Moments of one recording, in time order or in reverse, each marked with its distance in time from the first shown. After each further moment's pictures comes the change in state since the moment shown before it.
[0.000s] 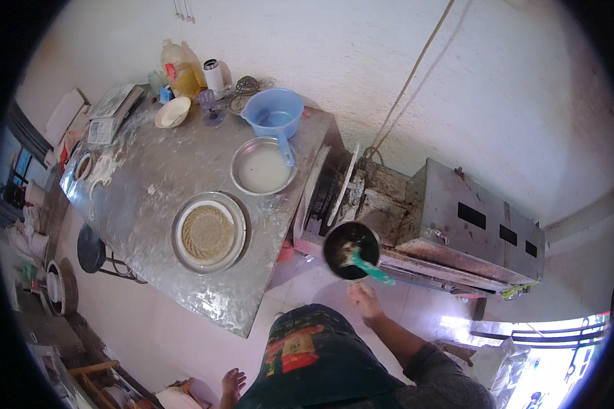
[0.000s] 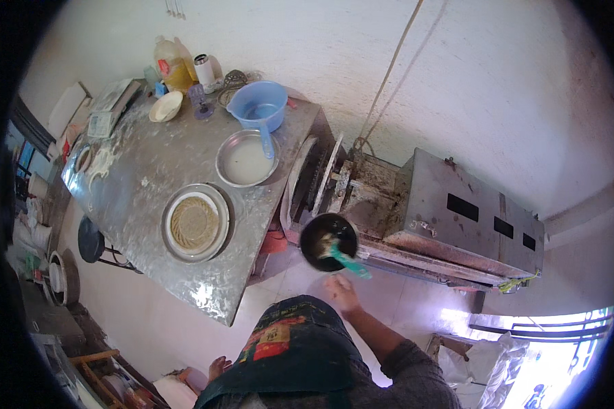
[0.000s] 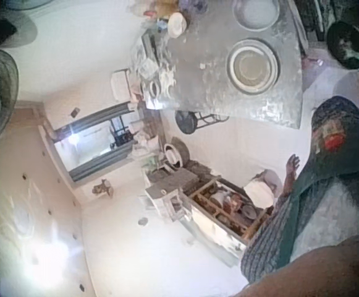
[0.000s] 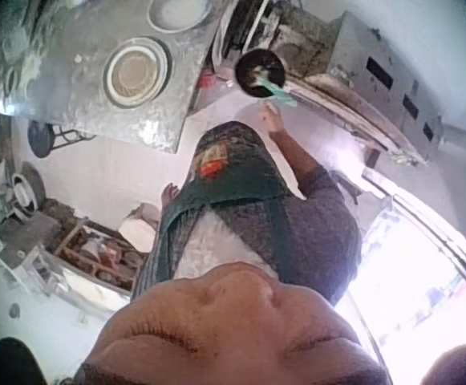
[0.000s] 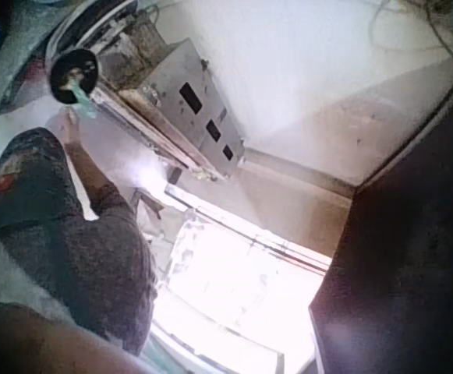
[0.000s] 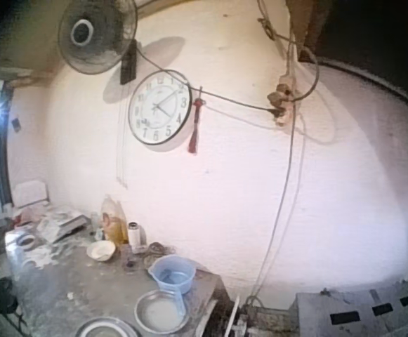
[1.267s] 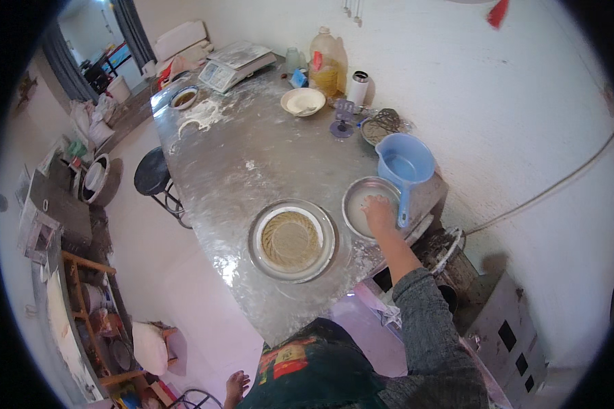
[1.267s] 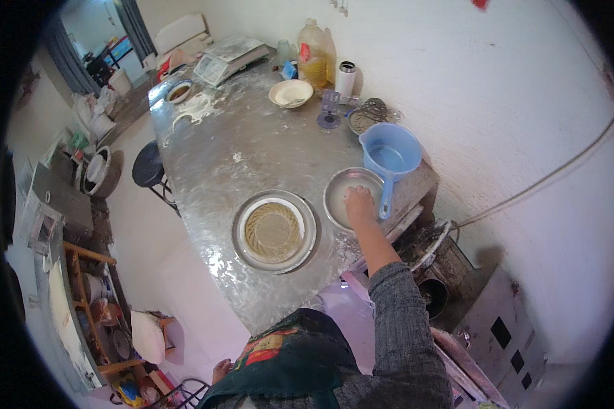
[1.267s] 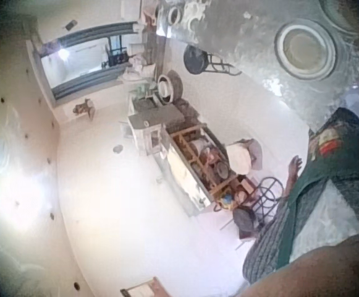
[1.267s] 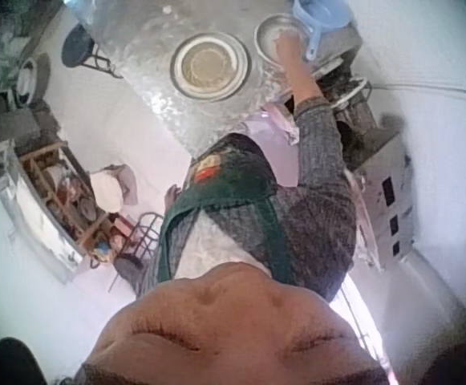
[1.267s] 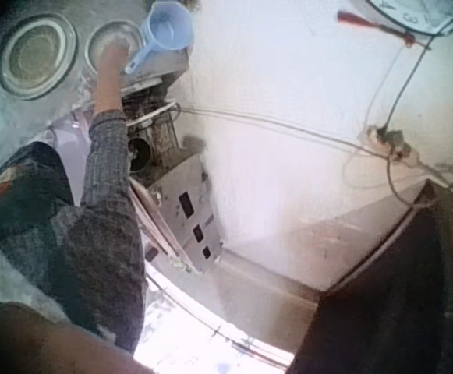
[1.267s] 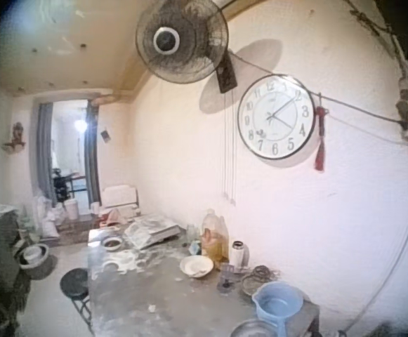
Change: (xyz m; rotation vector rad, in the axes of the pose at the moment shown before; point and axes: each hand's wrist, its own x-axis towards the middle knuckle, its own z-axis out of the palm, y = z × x) left_hand -0.041 -0.031 0.066 -0.471 0.313 -0.029; right_hand 0.319 -0.145 0.226 -1.470 -0.093 -0.989
